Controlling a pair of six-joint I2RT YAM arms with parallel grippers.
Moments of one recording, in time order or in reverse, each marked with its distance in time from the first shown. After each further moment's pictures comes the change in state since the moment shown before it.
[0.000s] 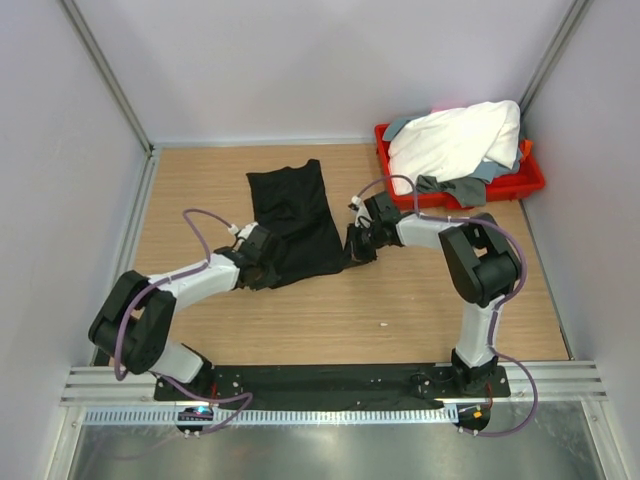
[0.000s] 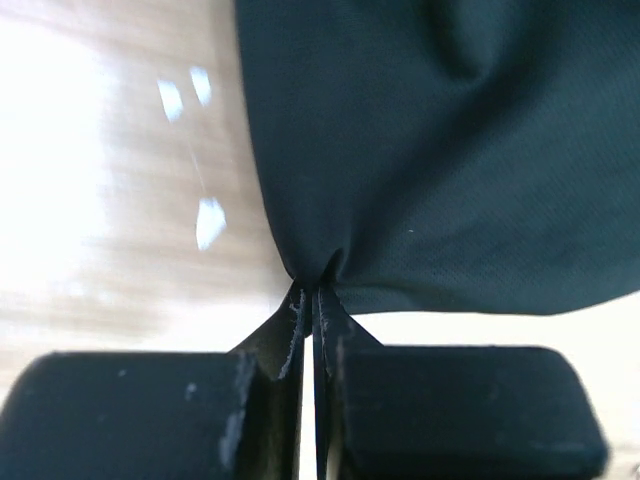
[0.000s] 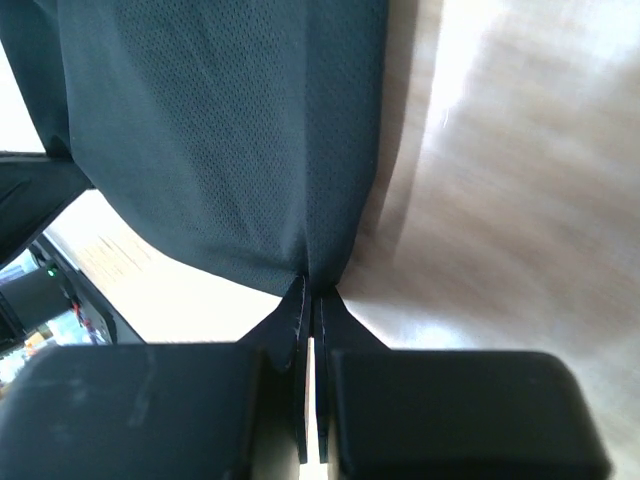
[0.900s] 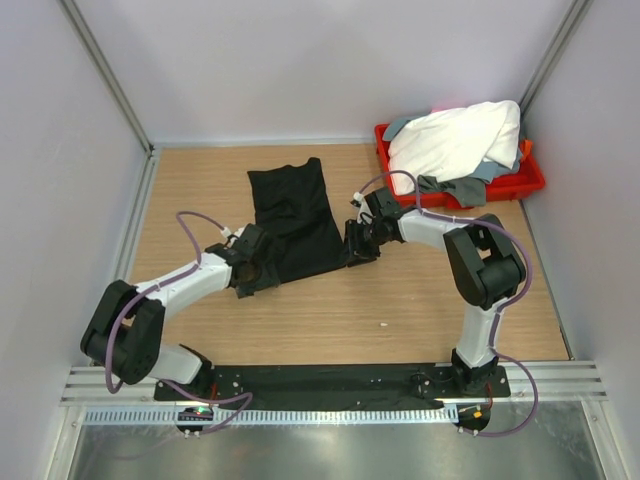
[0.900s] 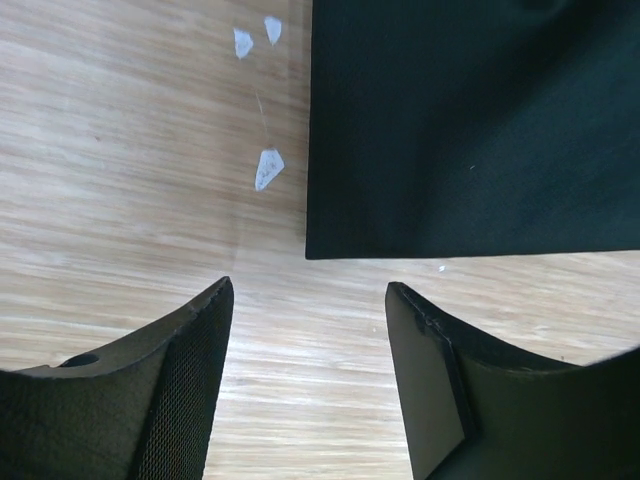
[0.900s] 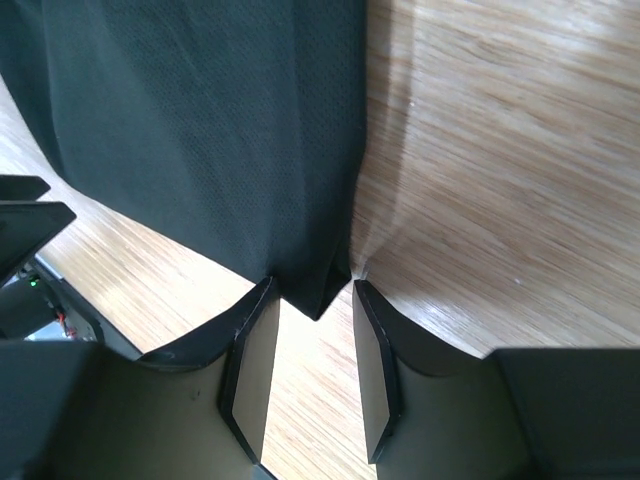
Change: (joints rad) left arm 0.029 -0.061 0.021 -0.180 0.055 -0.002; right arm -0.003 -0.038 0.026 -0.091 0.068 -0.019
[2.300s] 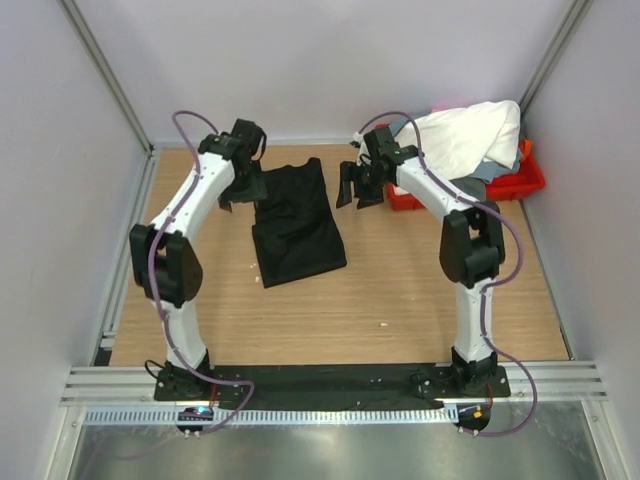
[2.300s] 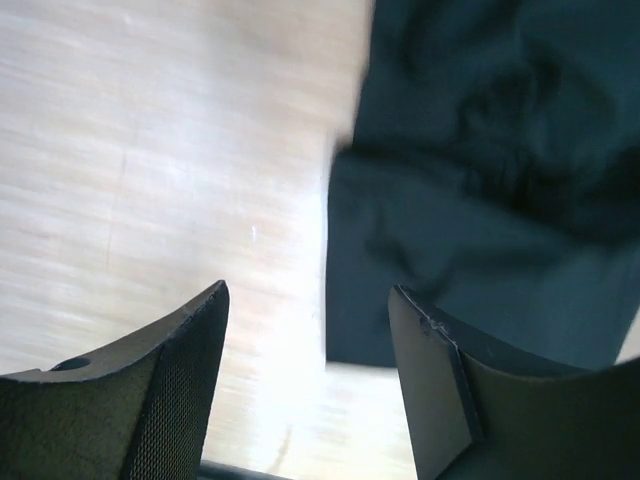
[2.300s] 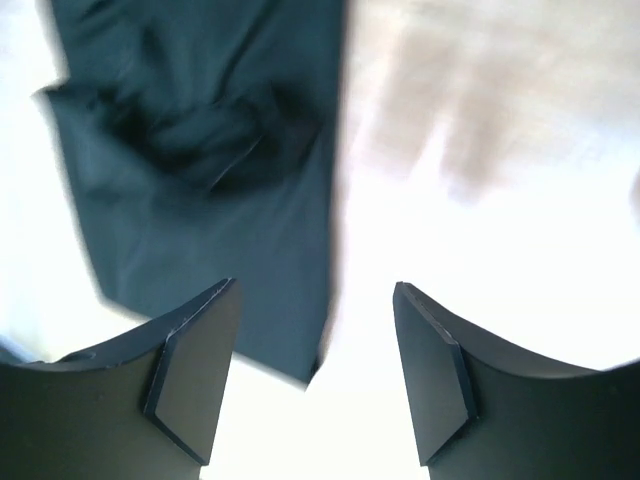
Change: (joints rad) left arm 0.240 0.599 1.208 -0.649 -0.105 0.343; right arm -0.074 0.289 0.786 -0.436 0.171 -0.151
